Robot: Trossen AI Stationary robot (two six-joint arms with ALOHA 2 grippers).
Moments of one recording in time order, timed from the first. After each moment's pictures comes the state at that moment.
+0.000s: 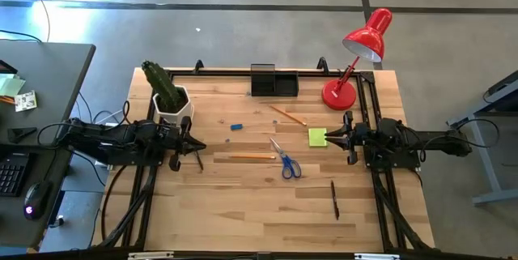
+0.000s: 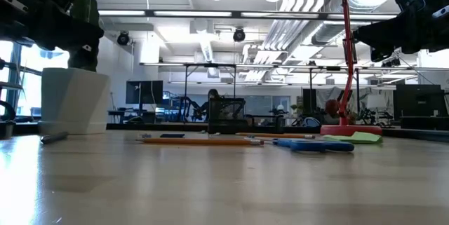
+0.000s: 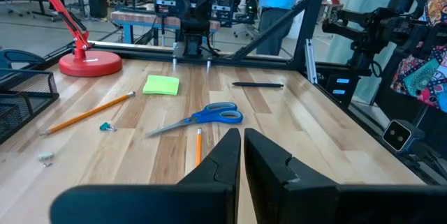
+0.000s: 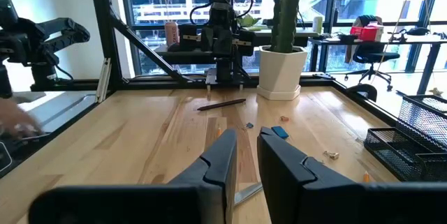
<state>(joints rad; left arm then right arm) 0.02 0.12 0.01 0.01 0.02 -0.11 0.00 0.01 0.01 0.00 0.00 0.00</state>
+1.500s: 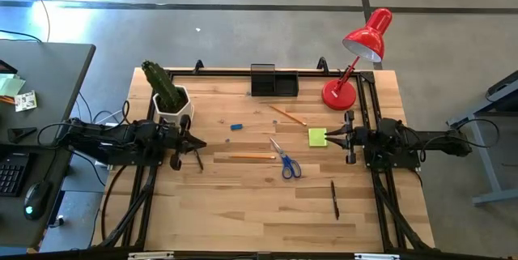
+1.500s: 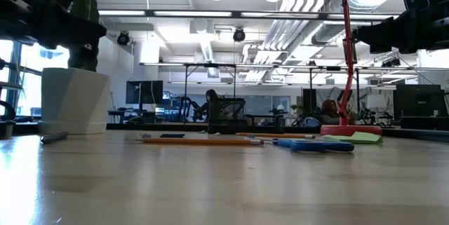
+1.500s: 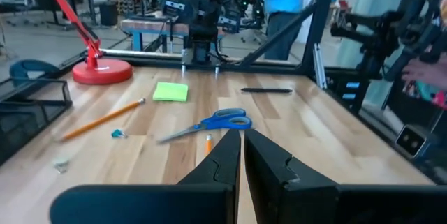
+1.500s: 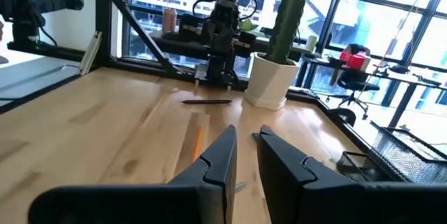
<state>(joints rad) 0.02 0.12 0.01 0.03 -0.01 -0.10 -0.01 0.01 0.01 0.01 0.01 -0.21</state>
